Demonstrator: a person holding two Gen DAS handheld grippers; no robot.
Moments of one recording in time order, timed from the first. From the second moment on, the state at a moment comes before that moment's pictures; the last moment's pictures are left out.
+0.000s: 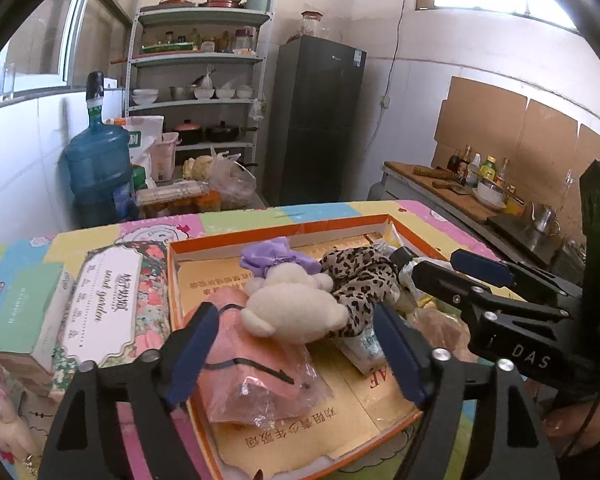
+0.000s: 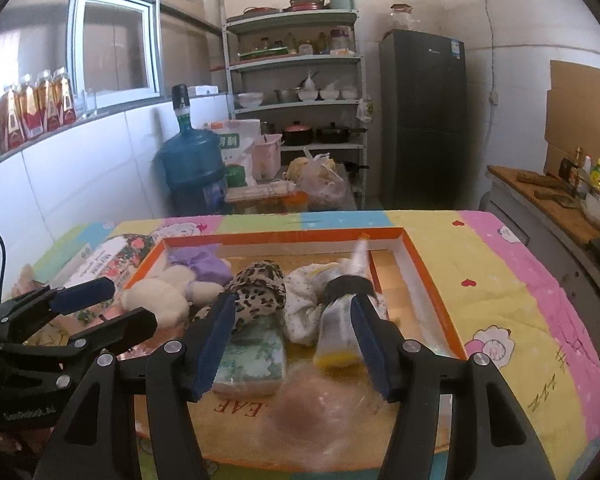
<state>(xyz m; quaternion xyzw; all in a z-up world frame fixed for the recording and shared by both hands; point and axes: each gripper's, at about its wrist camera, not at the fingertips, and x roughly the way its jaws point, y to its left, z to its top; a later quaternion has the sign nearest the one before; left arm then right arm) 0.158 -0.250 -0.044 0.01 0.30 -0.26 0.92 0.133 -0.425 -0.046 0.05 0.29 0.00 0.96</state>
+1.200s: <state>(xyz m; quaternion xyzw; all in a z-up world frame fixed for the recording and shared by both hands) 0.092 -0.169 -0.006 0.00 0.25 -0.22 0.94 0.063 -0.360 -0.005 0.06 0.26 0.01 0.96</state>
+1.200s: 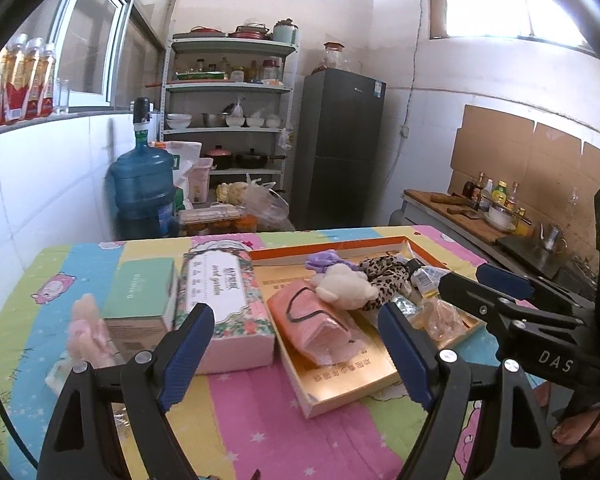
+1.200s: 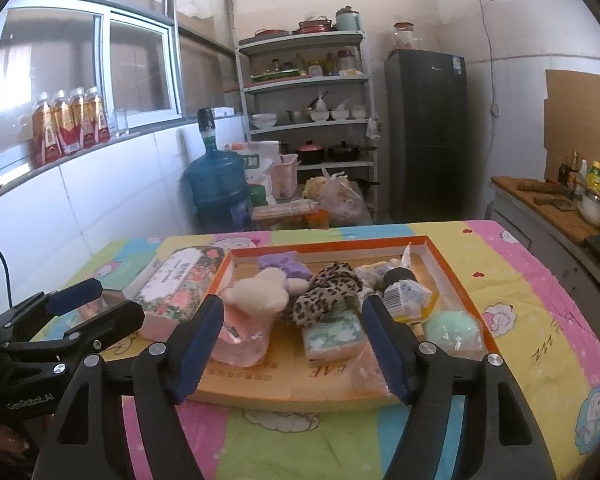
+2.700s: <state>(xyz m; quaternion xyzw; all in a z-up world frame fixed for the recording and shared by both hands) 0.053 0.002 -0.021 -0.04 0.25 -0.11 0.96 0.048 -0.223 -0.009 0.04 0.27 0.09 0.96</state>
